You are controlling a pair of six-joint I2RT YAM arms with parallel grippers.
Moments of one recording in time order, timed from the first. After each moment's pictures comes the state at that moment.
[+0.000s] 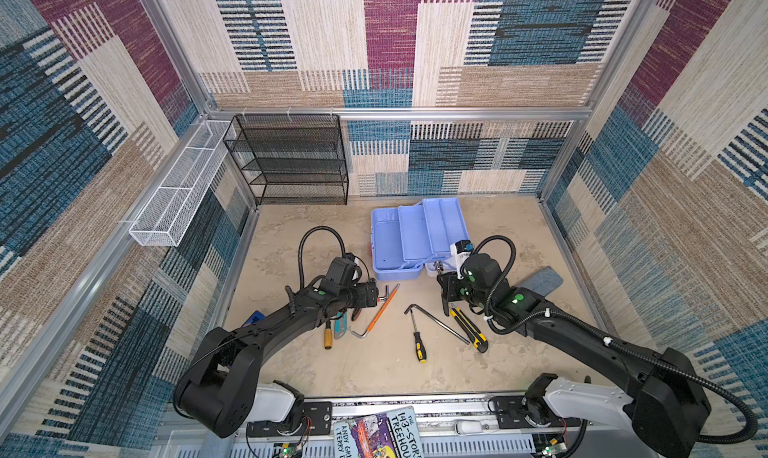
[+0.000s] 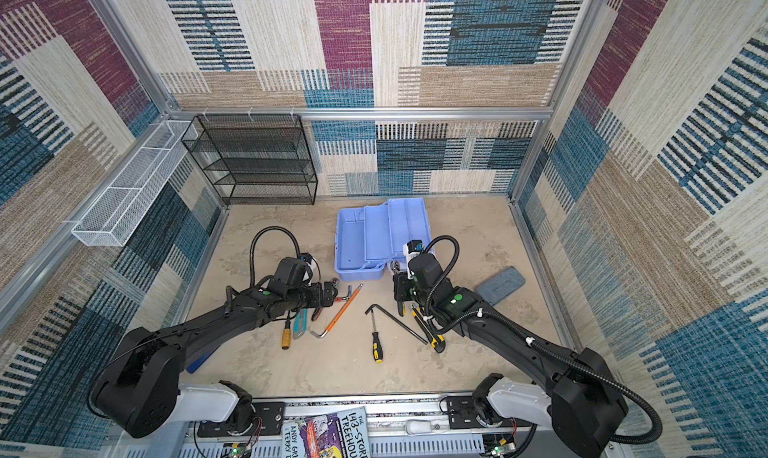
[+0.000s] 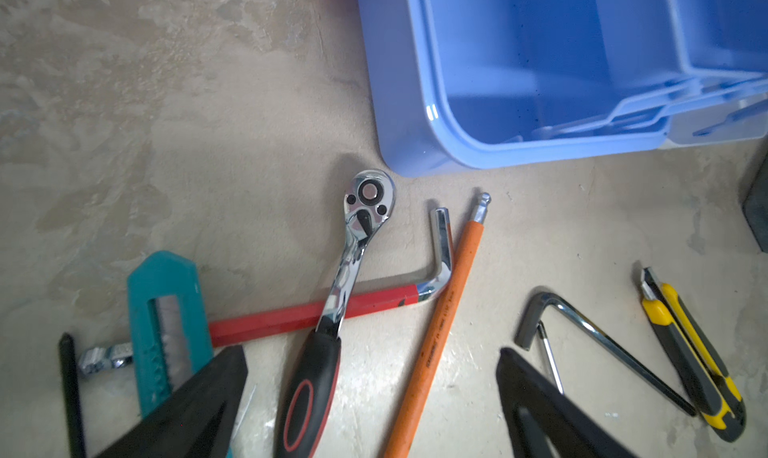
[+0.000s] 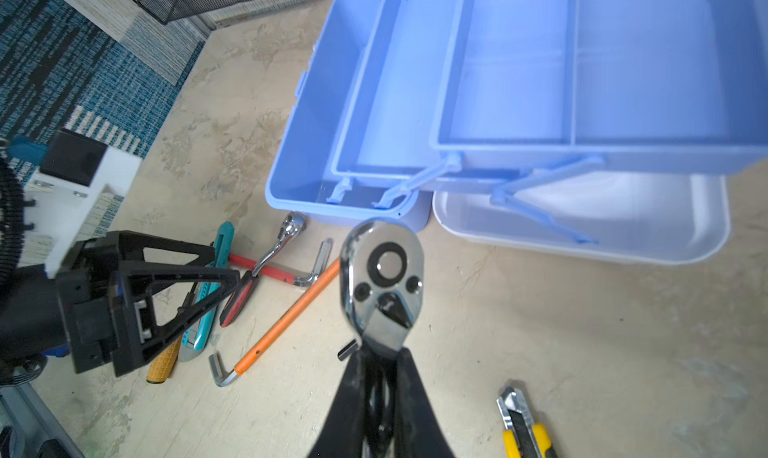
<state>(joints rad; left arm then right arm) -0.48 1.38 0.72 -0.24 0.06 -0.46 0.63 1.17 0.79 -0.23 0.02 0.48</state>
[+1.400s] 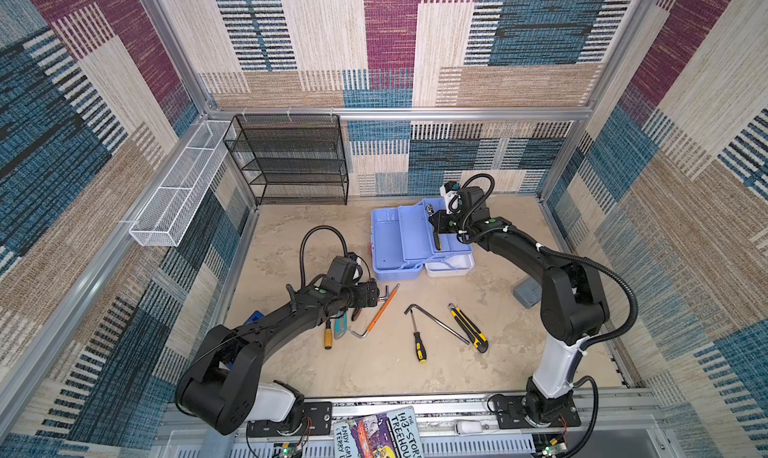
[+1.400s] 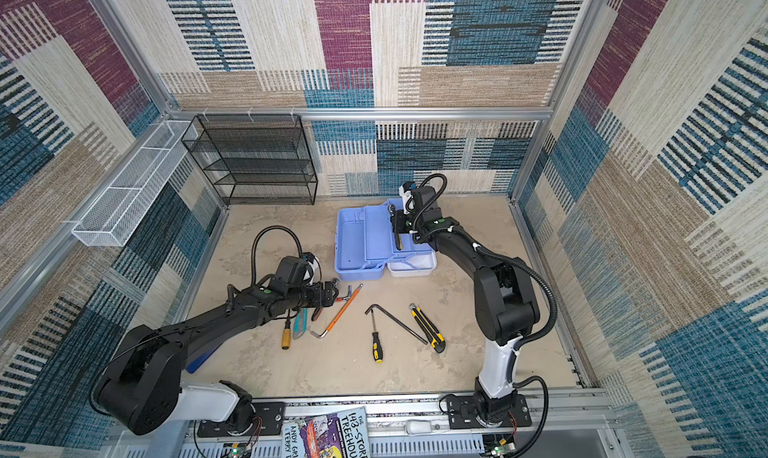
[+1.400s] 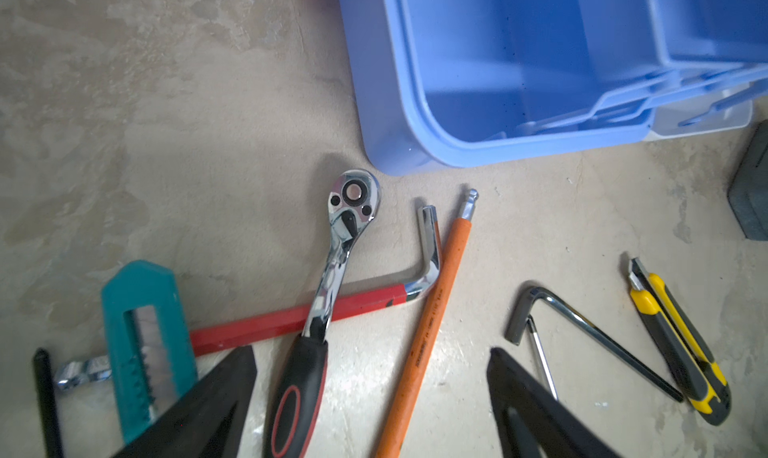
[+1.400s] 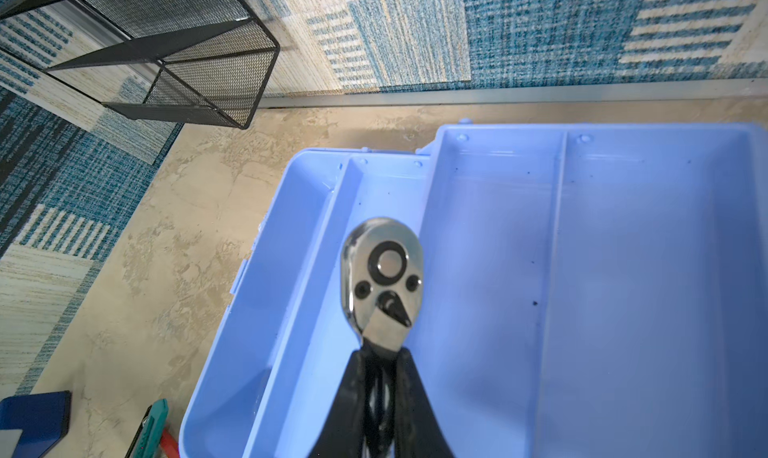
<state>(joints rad) -0.48 1.39 0.74 -0.24 0.09 -0.44 0.33 1.87 1.46 -0.19 -0.26 0.30</state>
